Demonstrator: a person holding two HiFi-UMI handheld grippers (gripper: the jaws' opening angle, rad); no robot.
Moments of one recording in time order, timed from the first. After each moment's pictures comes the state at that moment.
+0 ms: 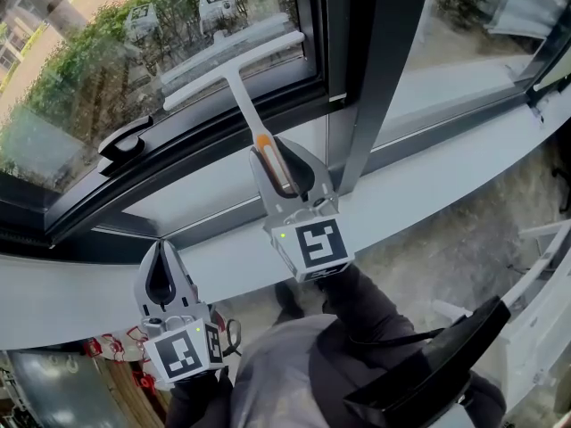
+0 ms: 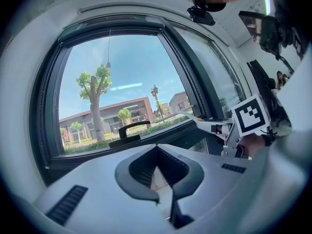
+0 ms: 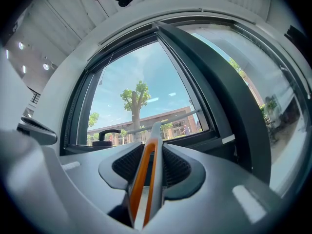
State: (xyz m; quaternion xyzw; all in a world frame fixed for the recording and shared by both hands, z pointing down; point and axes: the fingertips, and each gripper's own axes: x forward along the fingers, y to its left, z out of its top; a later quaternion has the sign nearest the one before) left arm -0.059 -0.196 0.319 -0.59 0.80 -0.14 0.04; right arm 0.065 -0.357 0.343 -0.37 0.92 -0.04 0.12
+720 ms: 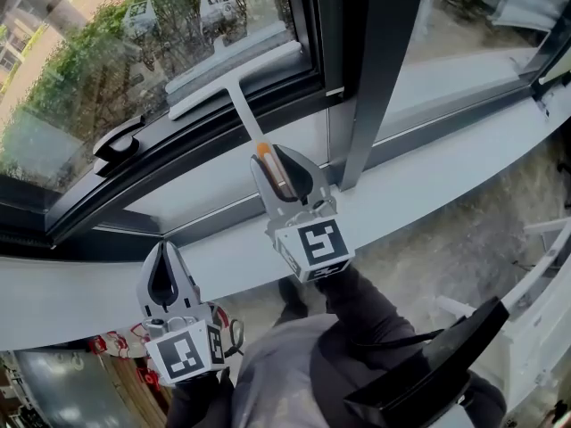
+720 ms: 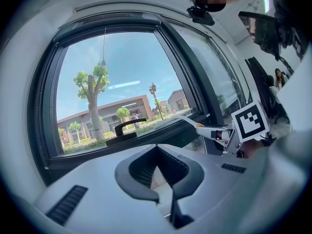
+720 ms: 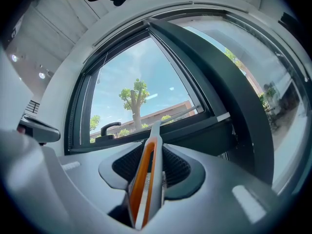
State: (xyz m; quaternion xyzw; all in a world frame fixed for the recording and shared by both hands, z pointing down) left arm -0.052 -0.200 0.329 -0.59 0.79 -0.16 0.04; right arm 0.065 -0.356 0.378 -0.35 0.93 -0.09 0.11
